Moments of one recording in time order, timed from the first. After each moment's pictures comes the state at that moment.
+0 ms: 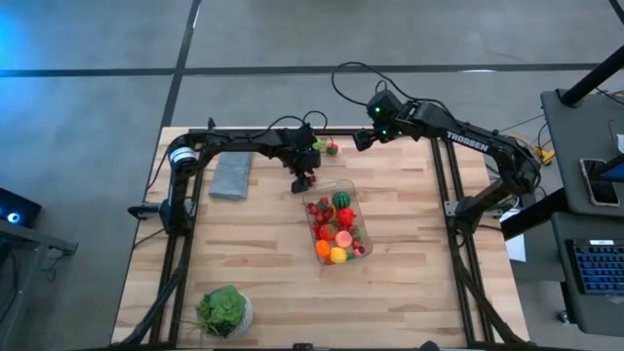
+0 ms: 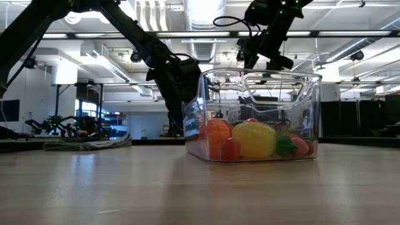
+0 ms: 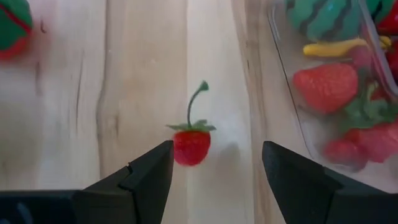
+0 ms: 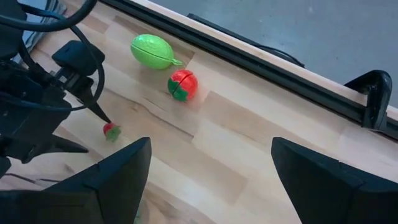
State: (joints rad) left arm 0.50 1.99 1.38 -0.49 0.33 0.41; right arm -0.58 1.51 1.37 -0.83 0.10 0.45
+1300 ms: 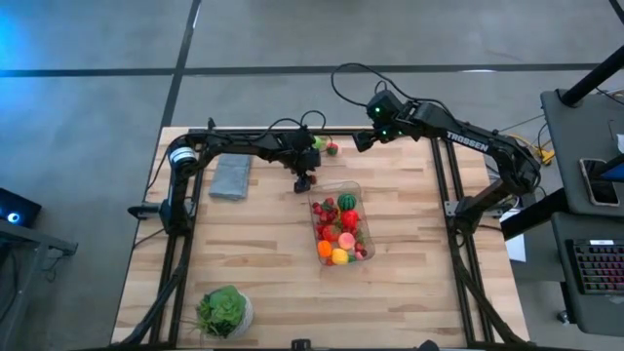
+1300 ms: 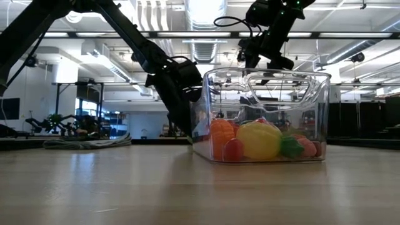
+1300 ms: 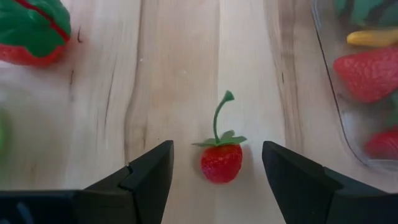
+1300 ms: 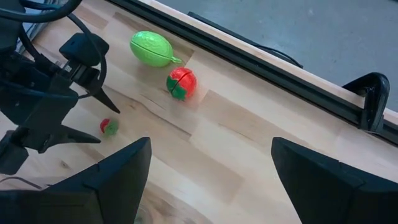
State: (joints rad) left arm 0.50 1.99 1.30 -0.31 0.28 0.37; right arm -0.58 1.51 1.37 -0.83 0.10 0.43
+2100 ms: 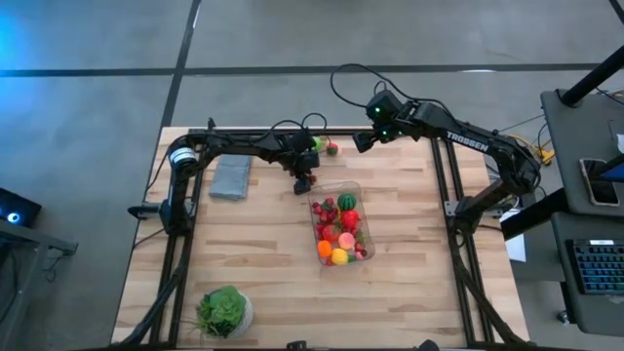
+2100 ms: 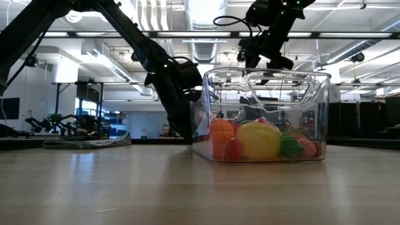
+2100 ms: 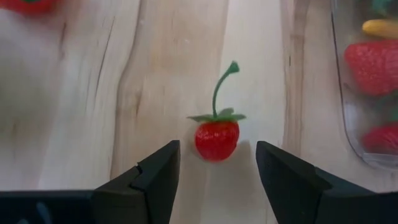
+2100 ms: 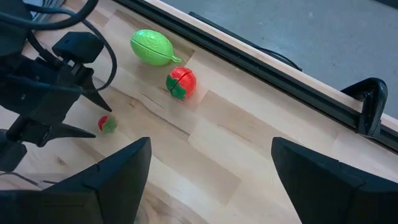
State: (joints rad) left arm 0.49 1.99 1.31 -0.38 0.25 0.27; right arm -0.58 1.51 1.37 -0.83 0.10 0.40
